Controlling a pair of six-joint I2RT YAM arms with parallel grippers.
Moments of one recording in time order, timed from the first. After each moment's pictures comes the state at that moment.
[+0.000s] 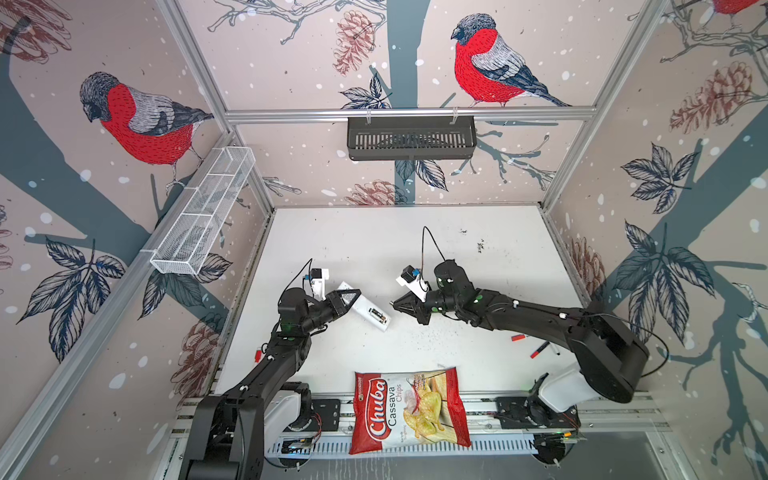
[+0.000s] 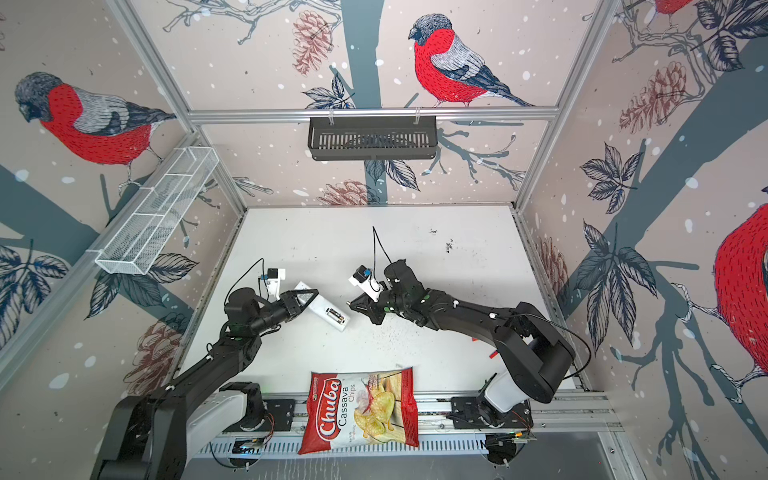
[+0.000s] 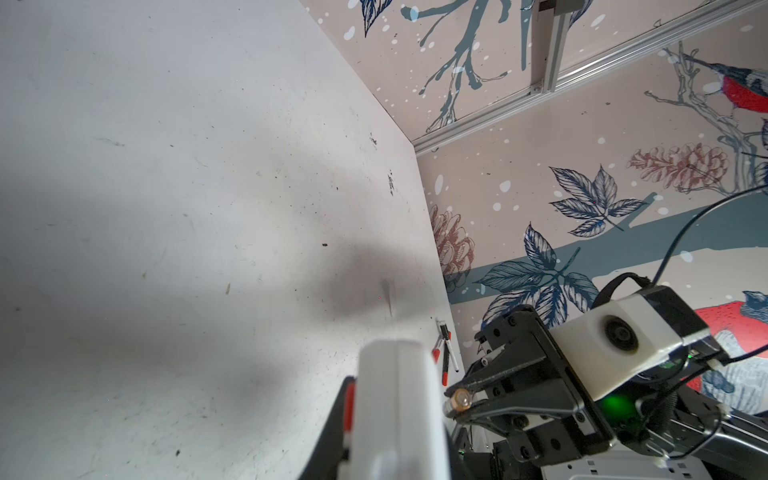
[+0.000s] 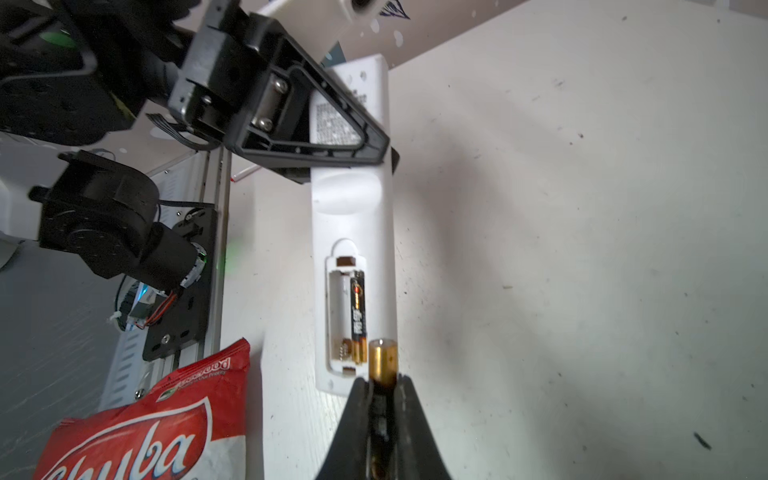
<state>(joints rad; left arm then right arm) -0.06 1.03 0.22 0.54 0.84 -0.91 0.83 1.53 0.80 0.22 -0.58 0.01</state>
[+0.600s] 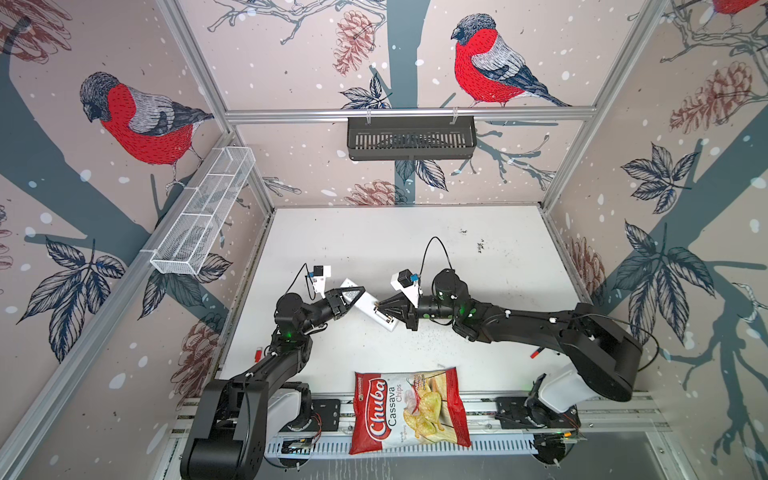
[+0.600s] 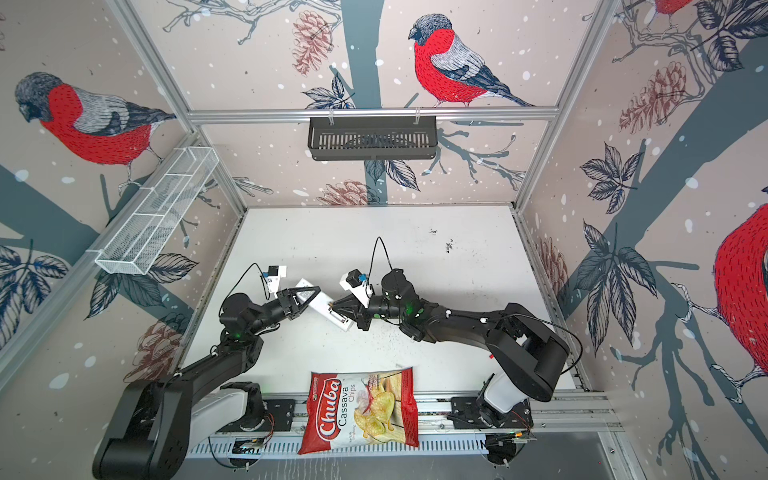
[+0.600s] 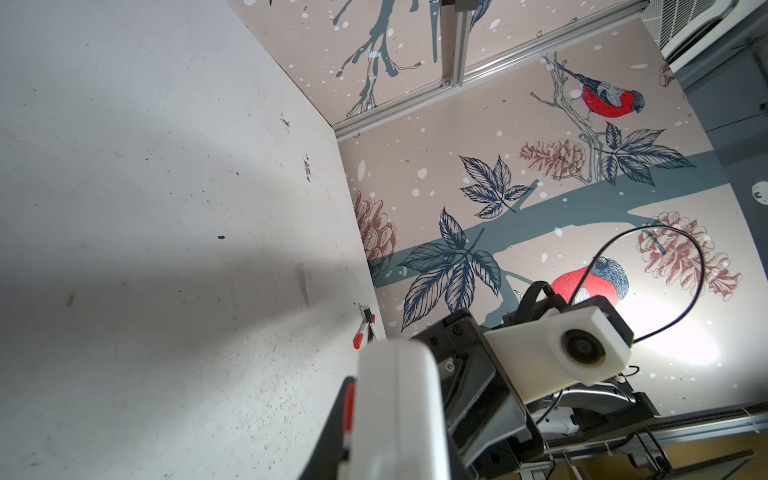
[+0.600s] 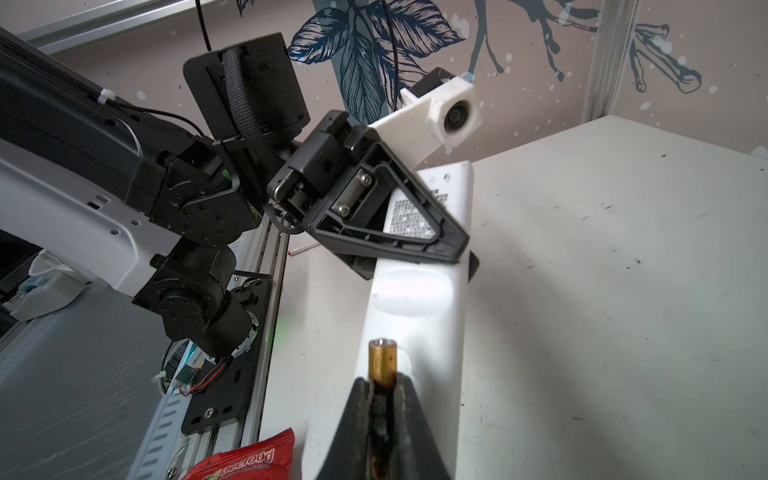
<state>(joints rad) -0.06 1.11 0.18 0.94 1.00 -1.20 0.92 1.55 0.74 0.60 -0.58 0.11</state>
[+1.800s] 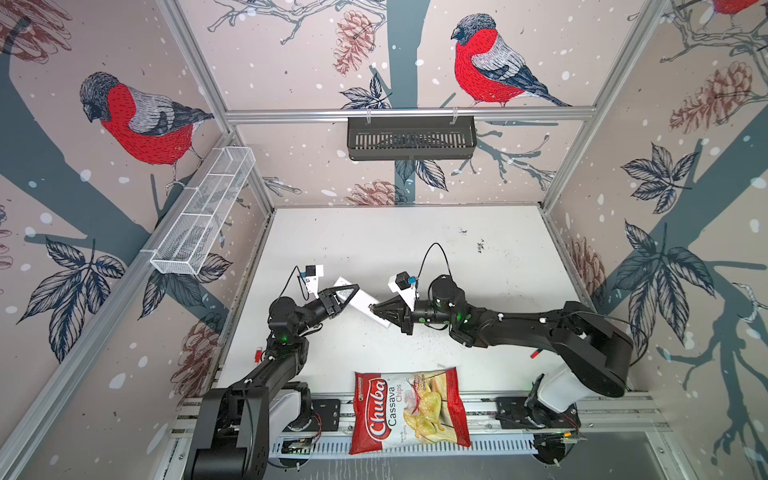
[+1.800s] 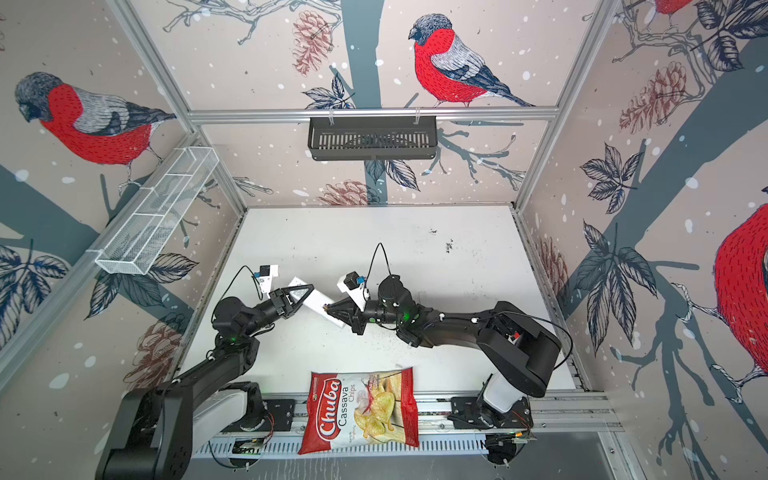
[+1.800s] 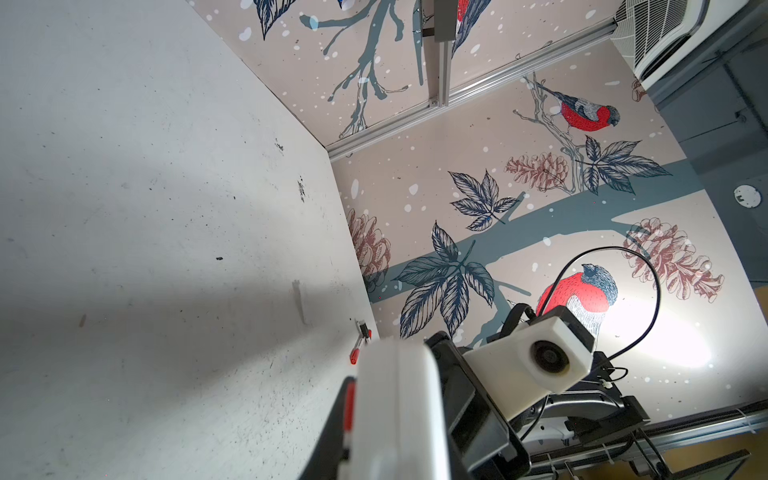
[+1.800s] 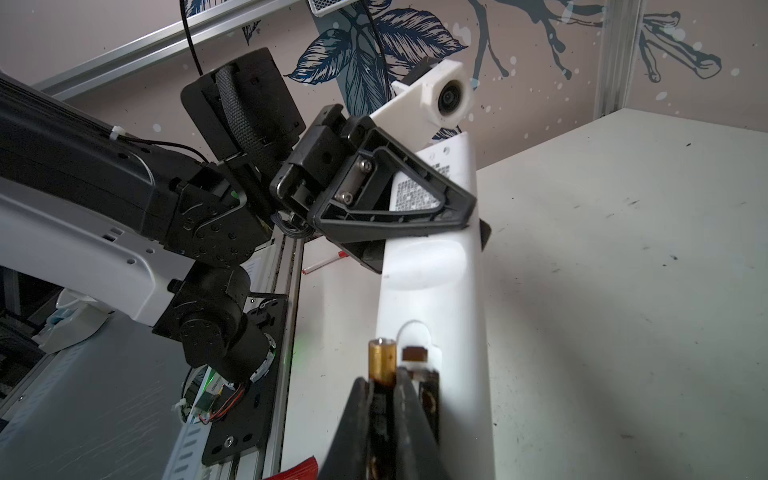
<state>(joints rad) 0.01 1.07 0.16 0.97 1.01 -1.23 0.96 1.59 0.72 0.71 -0.54 0.22</state>
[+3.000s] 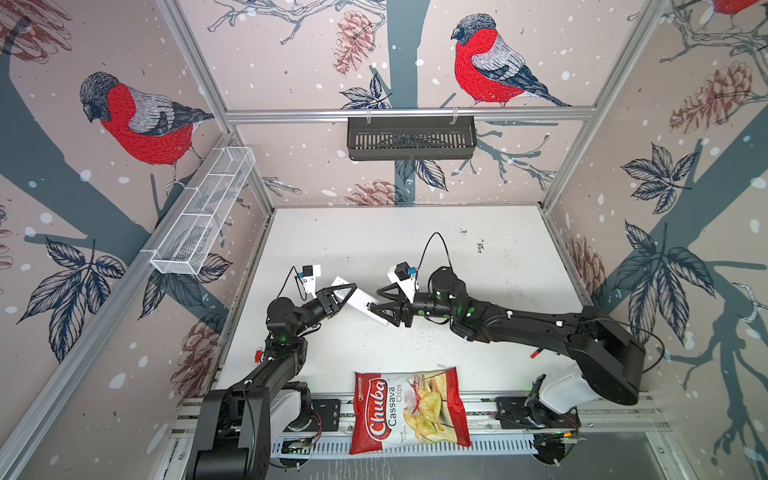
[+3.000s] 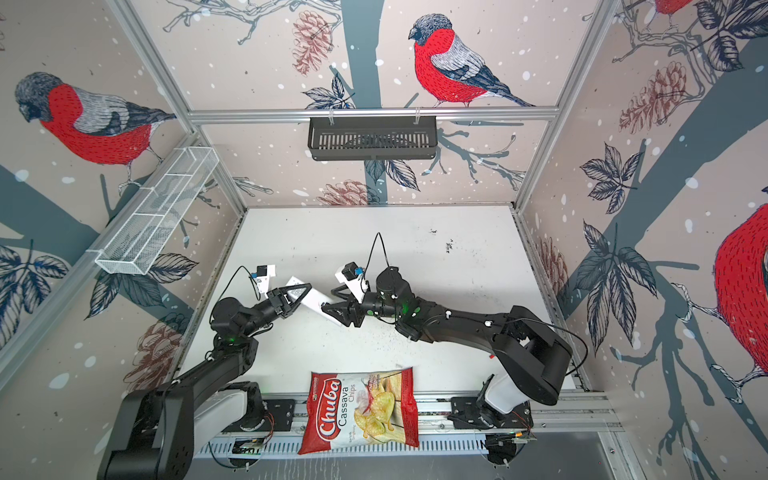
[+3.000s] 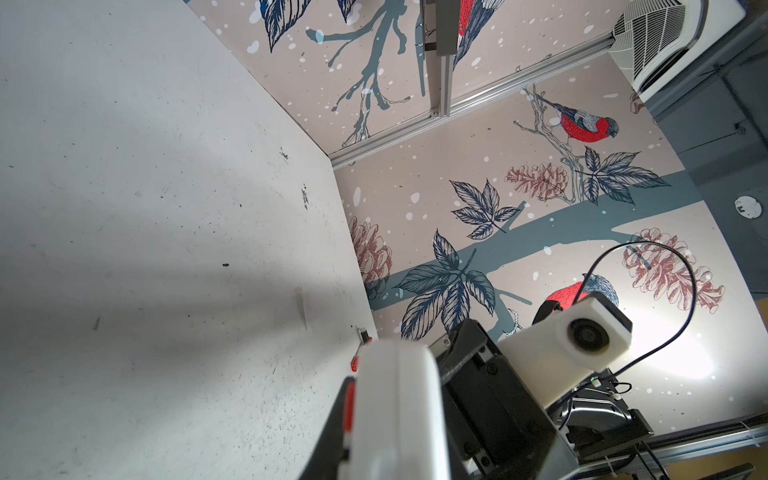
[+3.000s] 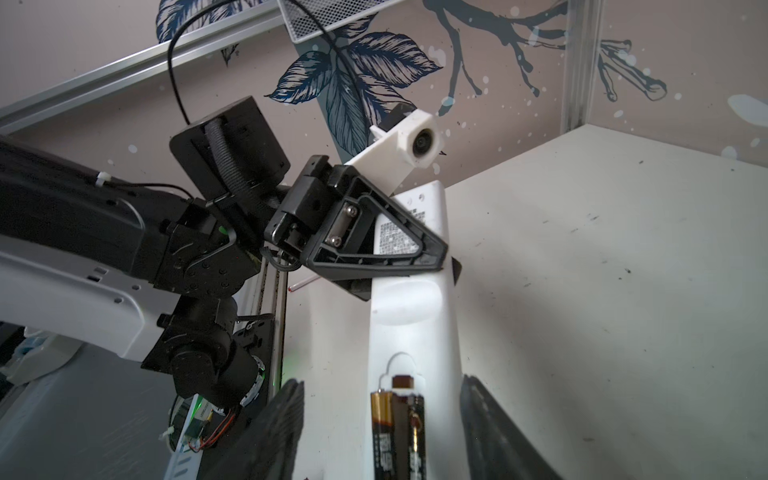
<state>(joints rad) 0.04 1.06 0.16 0.98 1.01 -1.23 0.94 1.52 0.82 0.52 -0.45 0.25</state>
